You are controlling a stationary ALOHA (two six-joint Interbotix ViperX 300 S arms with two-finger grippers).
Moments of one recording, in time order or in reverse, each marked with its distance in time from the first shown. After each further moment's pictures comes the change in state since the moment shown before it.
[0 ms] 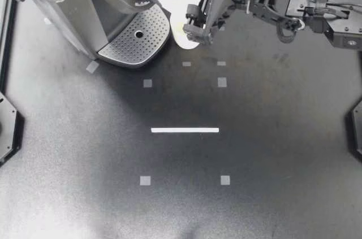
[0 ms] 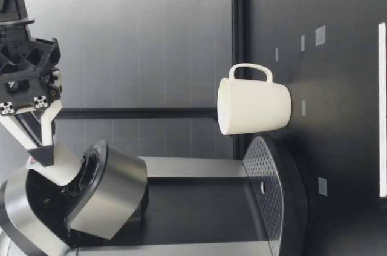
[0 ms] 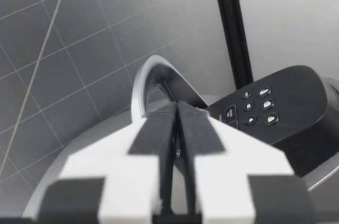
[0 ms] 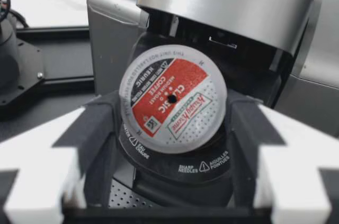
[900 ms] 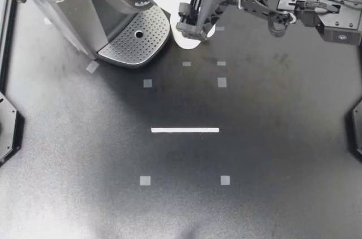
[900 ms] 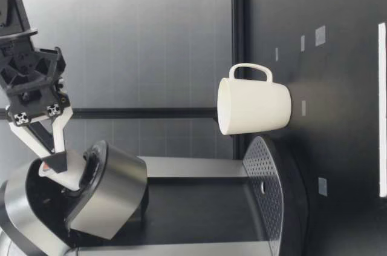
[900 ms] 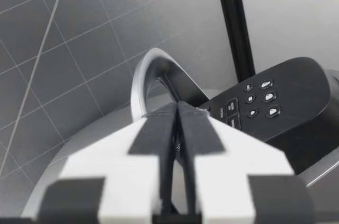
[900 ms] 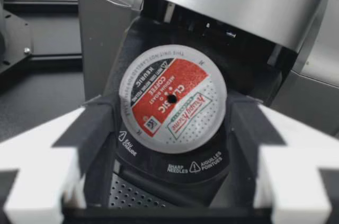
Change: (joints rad) left arm 0.000 0.000 0.011 0.002 0.005 0.002; right arm -0.011 0.035 -0.055 -0.023 0.080 -0.035
